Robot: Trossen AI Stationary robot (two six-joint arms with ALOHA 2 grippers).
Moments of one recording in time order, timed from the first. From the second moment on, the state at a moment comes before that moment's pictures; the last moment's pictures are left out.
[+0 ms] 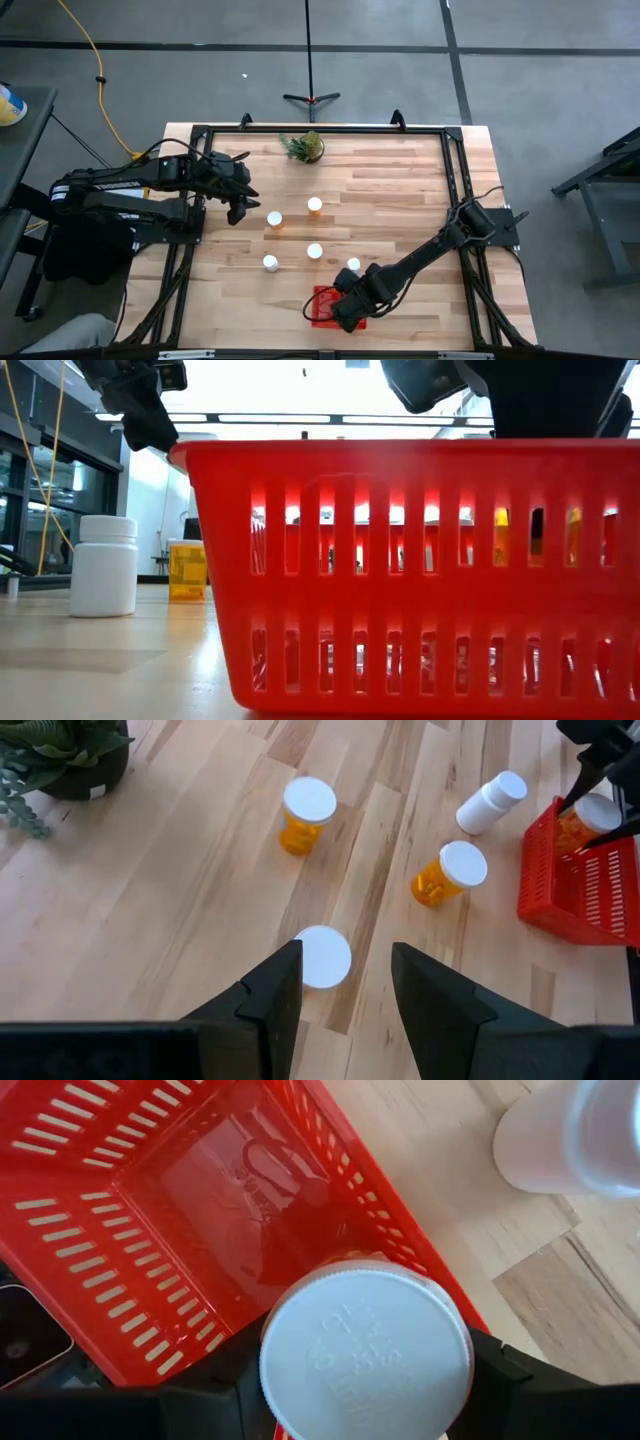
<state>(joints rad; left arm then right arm) 0.16 0.84 0.80 -0.74 0.08 -0.27 0.56 2.09 1.65 -0.94 0.05 1.26</state>
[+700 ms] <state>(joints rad) 0.16 0.84 0.80 -0.74 0.08 -0.27 0.56 2.09 1.65 -0.96 0.06 1.26</state>
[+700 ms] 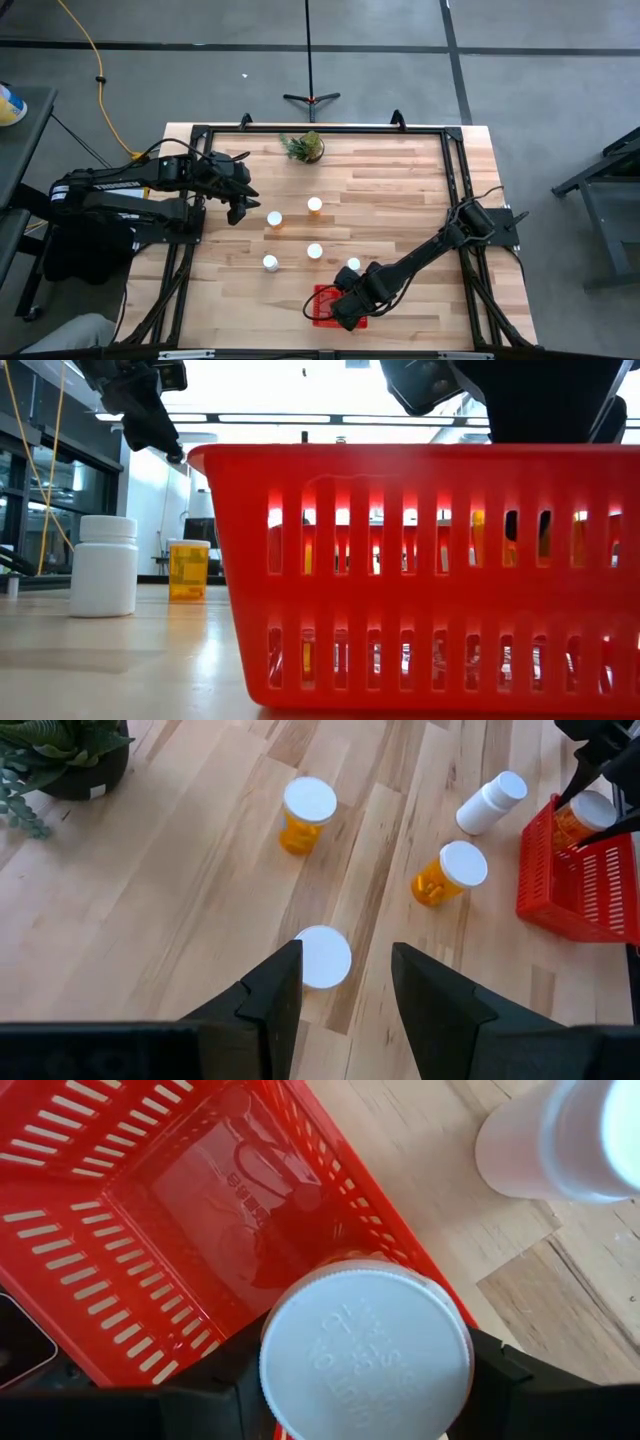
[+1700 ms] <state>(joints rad) 0.16 0.84 0.80 -0.74 0.07 -0.27 0.55 2.09 1.65 -0.94 0.05 1.25</state>
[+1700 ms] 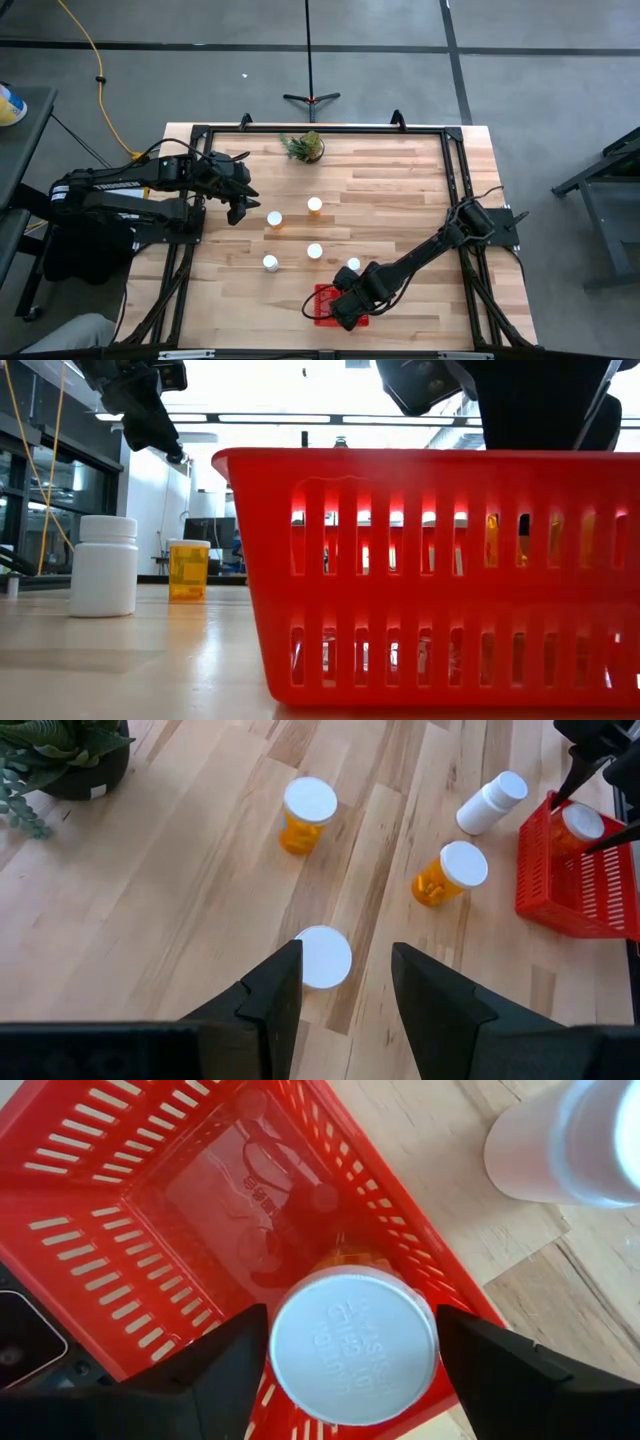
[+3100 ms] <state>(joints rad) 0.16 0.84 0.80 -0.74 0.09 -0.27 0.36 2.08 1.88 -1.31 0.10 0.96</state>
